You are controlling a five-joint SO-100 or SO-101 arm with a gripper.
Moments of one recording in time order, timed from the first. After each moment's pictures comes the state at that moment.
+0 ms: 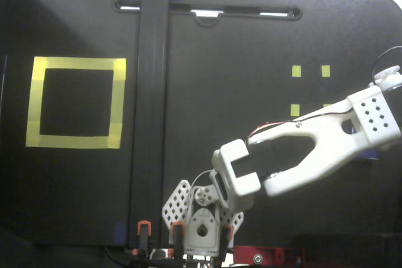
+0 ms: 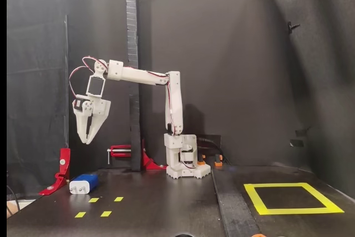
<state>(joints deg) 66.2 89.6 78.8 82.6 -33.8</state>
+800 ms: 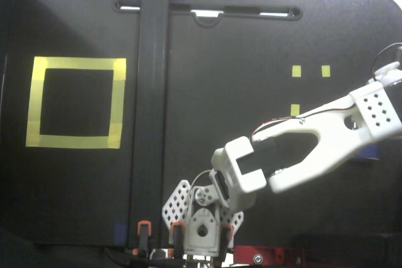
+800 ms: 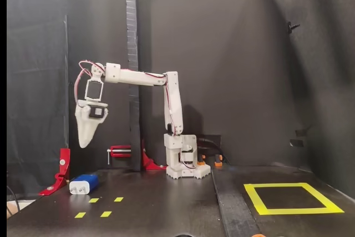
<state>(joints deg) 64.8 87.4 78.8 84.0 -136.8</state>
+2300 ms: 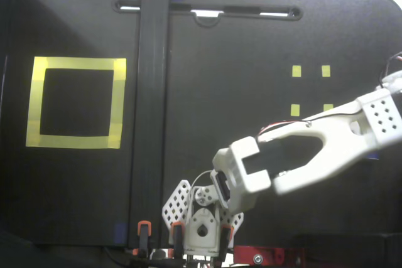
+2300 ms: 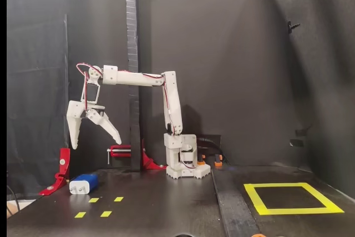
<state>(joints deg) 67.6 84.8 78.8 79.9 -158.4</state>
